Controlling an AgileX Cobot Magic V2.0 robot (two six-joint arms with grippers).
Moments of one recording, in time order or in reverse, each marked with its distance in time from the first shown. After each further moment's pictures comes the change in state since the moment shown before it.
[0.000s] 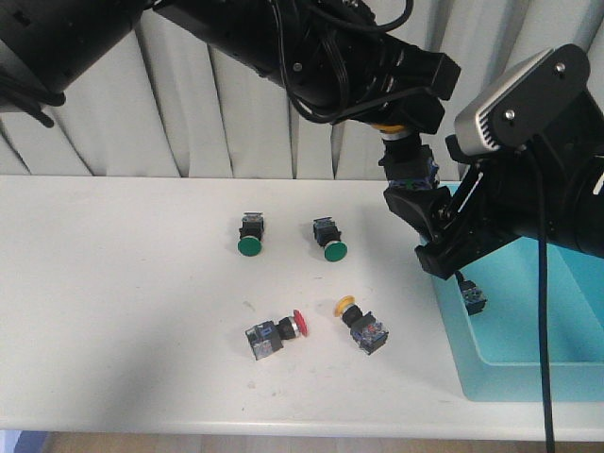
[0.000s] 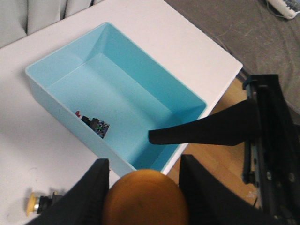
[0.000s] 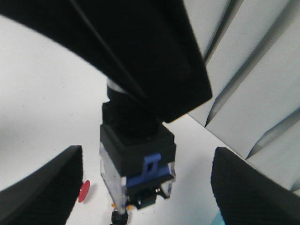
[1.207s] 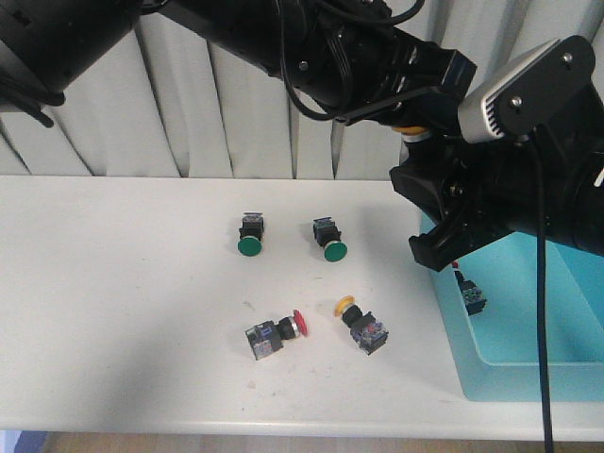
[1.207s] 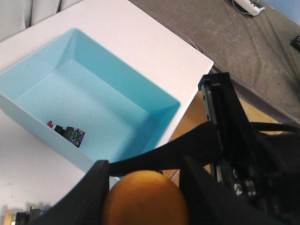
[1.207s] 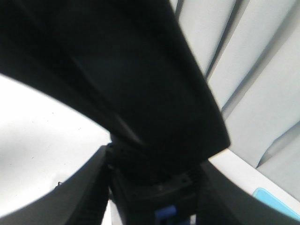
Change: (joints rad) left arm -0.005 0.000 0.000 -0.106 0.008 0.101; right arm 0.001 0.000 0.001 0.102 -0.026 -0.052
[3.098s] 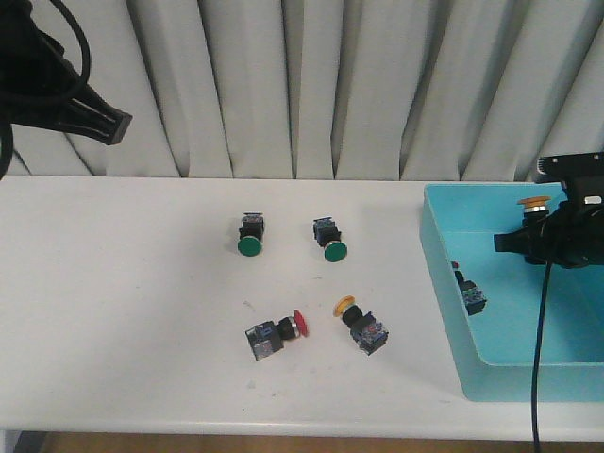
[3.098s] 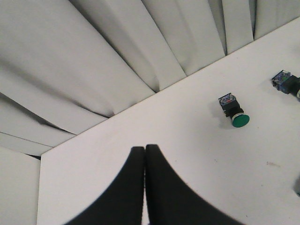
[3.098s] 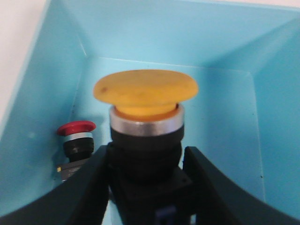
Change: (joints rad) left arm -0.006 -0.595 0.683 1.263 -0.043 -0.461; right arm -0.528 0.563 -0.001 -0.031 -0.137 0.152
